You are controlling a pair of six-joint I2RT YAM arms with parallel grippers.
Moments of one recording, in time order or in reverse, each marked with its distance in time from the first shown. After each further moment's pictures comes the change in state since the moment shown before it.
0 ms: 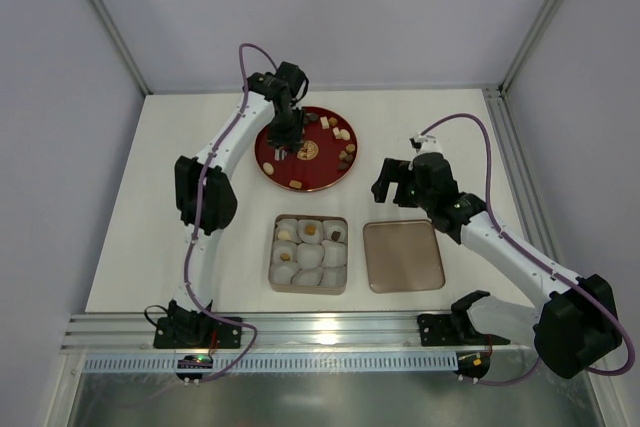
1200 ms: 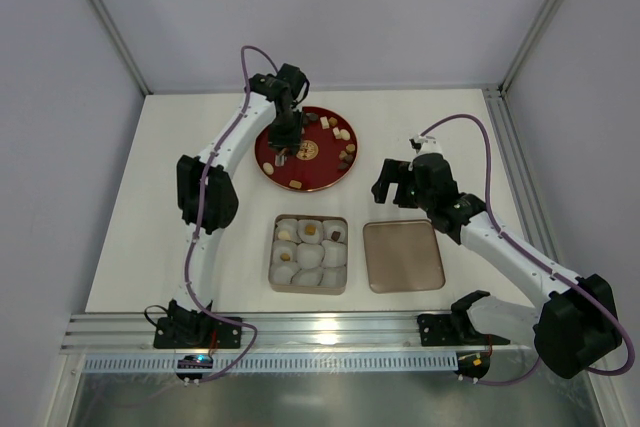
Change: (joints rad) left arm 0.000 0.014 0.000 -0.008 0.000 0.000; right arm 0.000 0.000 -0.006 0.000 0.000 0.002
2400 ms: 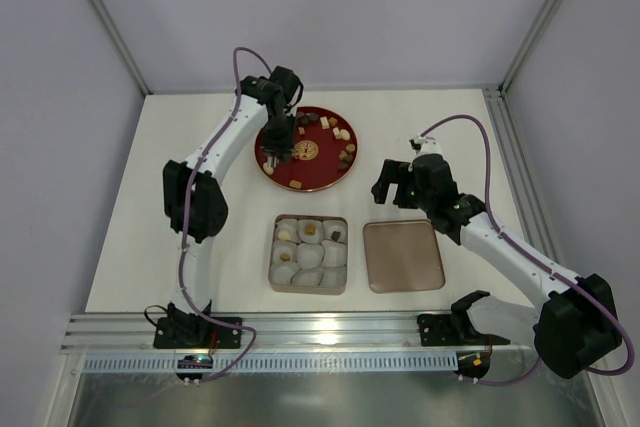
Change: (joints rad) left arm 0.000 -0.117 -0.128 -0.013 -0.001 0.021; right arm 0.000 0.000 -0.007 0.005 -0.001 0.001
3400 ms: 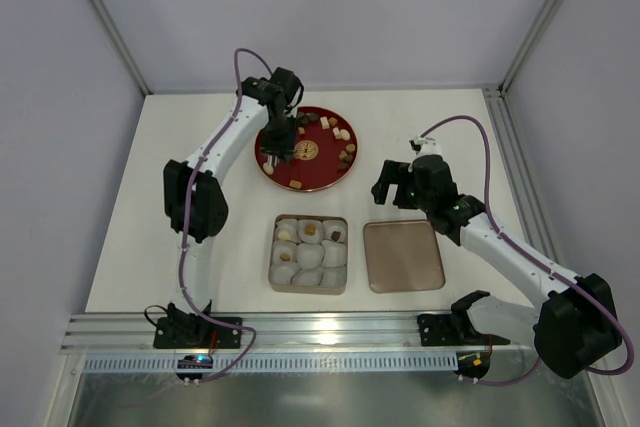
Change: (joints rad) left arm -0.001 -0.014 -0.026 0.012 -0.005 0.002; right arm 0.000 0.000 -0.011 0.018 -0.001 0.001
